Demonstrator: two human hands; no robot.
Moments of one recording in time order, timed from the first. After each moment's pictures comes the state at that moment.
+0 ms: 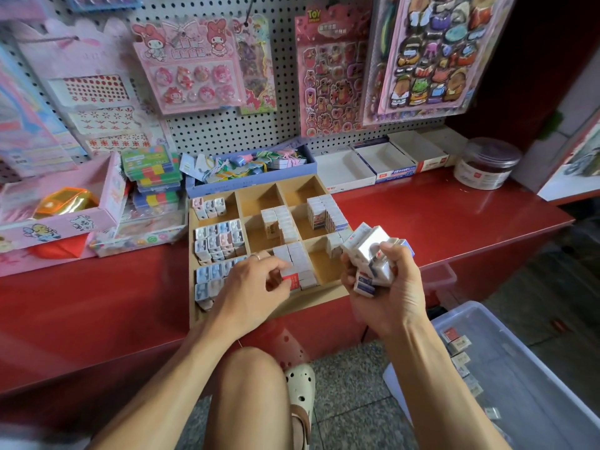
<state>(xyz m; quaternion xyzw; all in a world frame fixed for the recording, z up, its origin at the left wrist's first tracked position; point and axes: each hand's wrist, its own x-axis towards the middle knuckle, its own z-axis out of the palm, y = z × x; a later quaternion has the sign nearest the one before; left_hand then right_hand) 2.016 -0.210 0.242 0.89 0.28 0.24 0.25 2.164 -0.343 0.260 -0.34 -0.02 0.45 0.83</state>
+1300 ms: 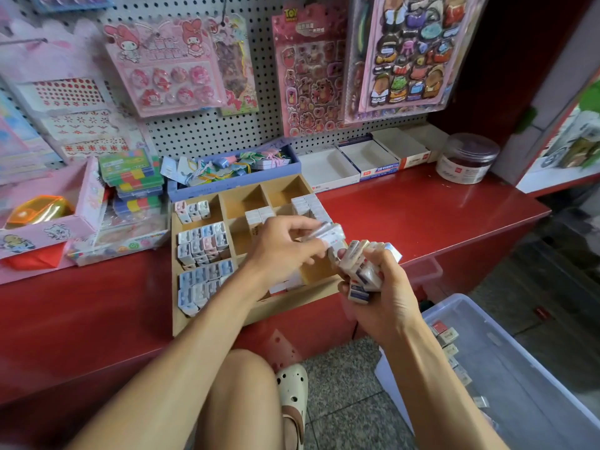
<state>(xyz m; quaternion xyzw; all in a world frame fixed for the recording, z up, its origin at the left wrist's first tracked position) 2.084 -0.228 0.299 0.76 0.30 0.19 0.54 2.169 -0.359 0.260 -0.41 -0.03 0.44 0.80</state>
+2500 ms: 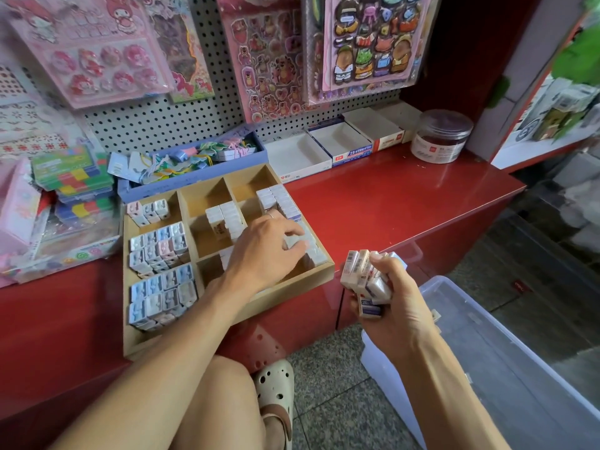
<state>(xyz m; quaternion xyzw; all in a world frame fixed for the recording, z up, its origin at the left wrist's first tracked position) 2.126 -0.221 0.256 0.92 0.25 0.17 0.24 2.199 -0.399 0.241 -0.46 0.04 0.42 0.78</state>
